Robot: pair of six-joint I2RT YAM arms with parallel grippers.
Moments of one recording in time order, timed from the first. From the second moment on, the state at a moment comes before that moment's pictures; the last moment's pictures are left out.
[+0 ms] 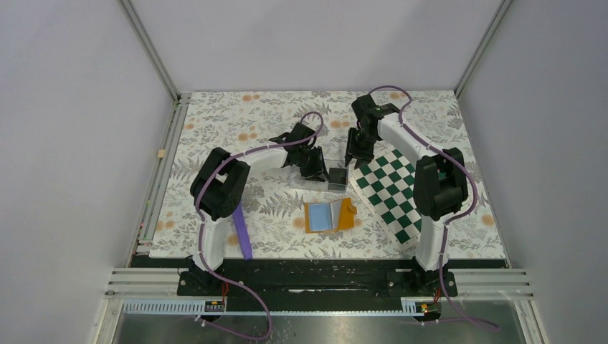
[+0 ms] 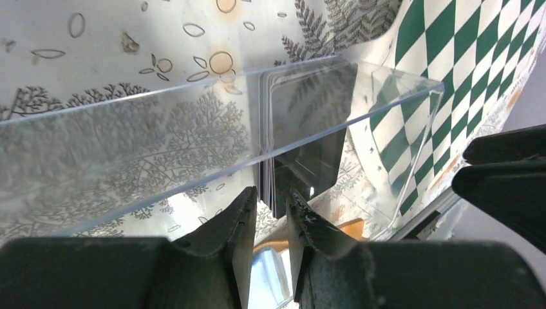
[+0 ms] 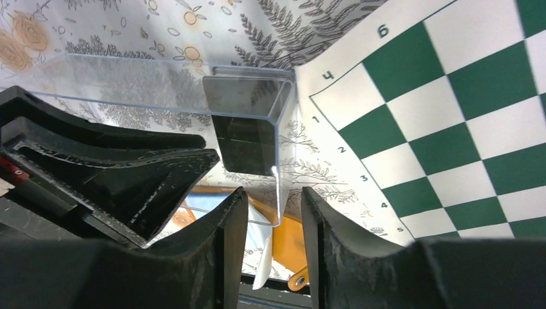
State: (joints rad) left arm -0.60 2.07 1.40 -0.31 0.43 -0.73; right arm 0.39 1.98 1.65 -0.99 -0.14 0.54
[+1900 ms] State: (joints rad) left arm -0.74 2.19 1.82 -0.72 0.19 -0.55; right arm 0.37 2.05 1.63 -1.00 -0.20 0.52
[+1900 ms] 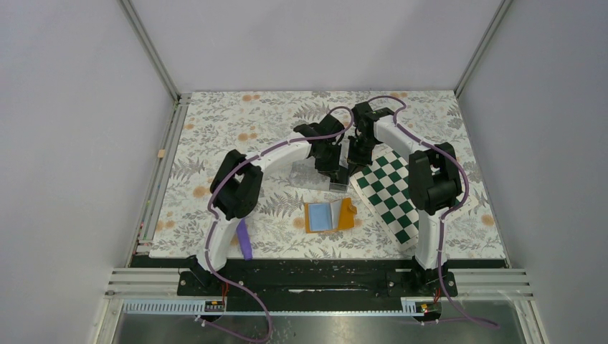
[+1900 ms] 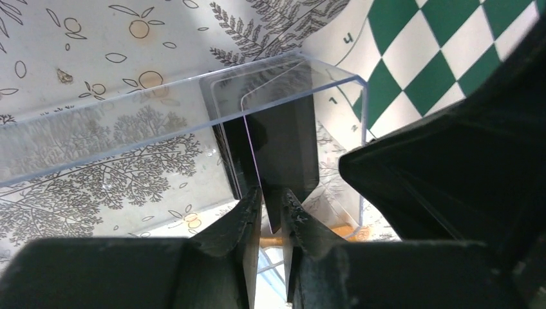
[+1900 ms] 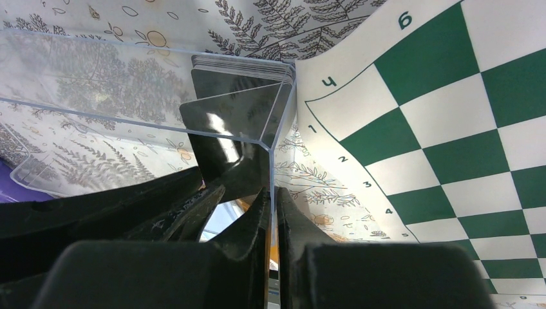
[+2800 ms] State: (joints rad) left arm -0.75 2.31 1.95 -0.84 0.10 -0.50; right arm 0.36 2.05 1.62 -1.00 -0.23 0.51
